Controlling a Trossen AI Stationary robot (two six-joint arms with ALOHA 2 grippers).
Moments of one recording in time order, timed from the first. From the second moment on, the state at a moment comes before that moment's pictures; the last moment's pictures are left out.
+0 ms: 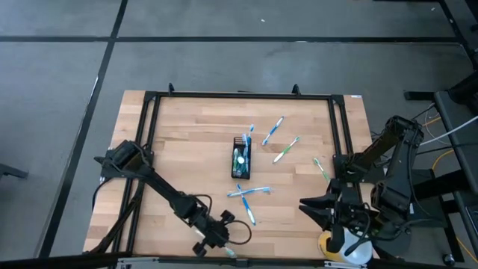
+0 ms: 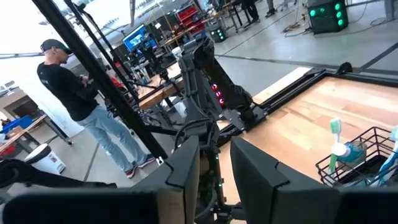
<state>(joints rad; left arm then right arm) -0.63 1.96 1.15 0.03 0.05 0.00 1.10 1.41 1.39 -0.33 1.31 0.86</state>
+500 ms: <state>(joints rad) -0.65 2.00 1.15 -0.03 0.06 -0.07 1.13 1.41 1.39 -0.34 1.43 0.88</state>
